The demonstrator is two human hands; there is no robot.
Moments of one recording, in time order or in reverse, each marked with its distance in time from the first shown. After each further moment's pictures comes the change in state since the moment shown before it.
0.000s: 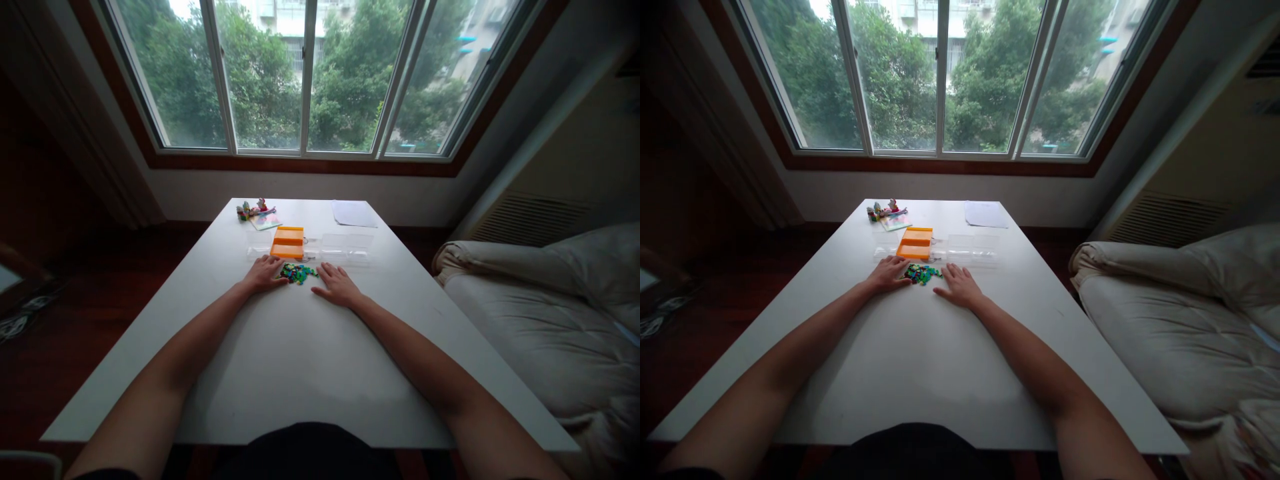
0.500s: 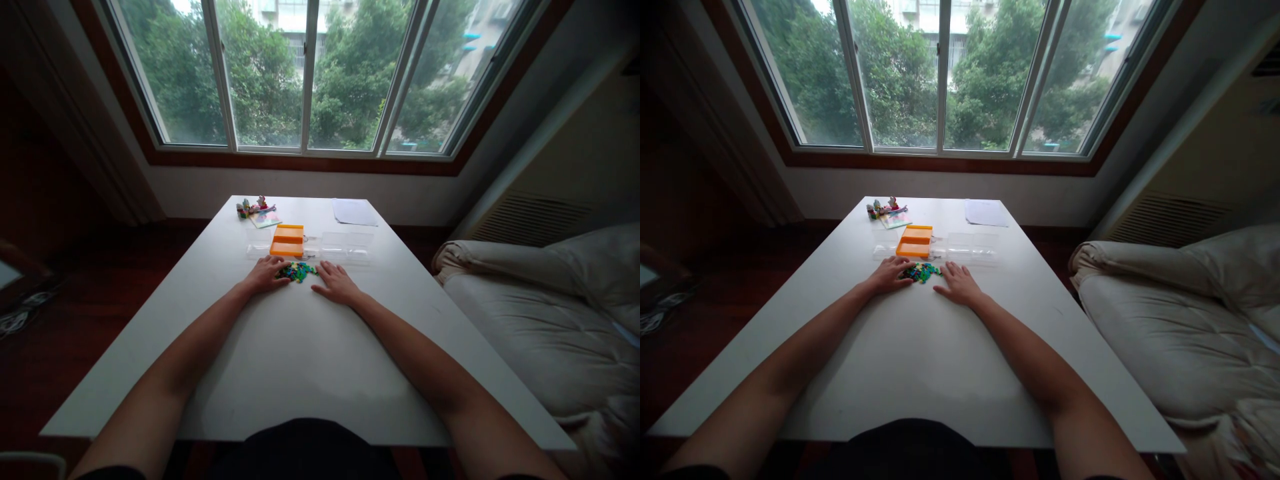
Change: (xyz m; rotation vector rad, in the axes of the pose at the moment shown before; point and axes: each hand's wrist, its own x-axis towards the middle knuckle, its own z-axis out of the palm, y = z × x) left_hand -0.005 0.012 -0.003 -0.101 -0.024 0.016; right_hand 0.000 -0.001 -0.003 -0.006 -0.042 0.001
